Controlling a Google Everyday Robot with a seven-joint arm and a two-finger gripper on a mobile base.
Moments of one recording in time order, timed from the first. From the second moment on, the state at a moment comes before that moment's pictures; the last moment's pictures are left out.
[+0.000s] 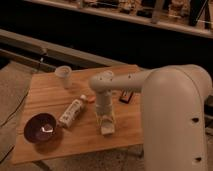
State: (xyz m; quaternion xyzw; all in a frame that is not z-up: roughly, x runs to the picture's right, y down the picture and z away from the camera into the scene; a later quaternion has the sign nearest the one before) arm 0.006 0.189 0.785 -0.35 0.34 0.60 0.63
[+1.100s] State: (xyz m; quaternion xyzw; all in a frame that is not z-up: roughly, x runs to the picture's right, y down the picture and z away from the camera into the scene) arm -0.016 0.126 0.848 -0.32 0.31 0.59 0.67
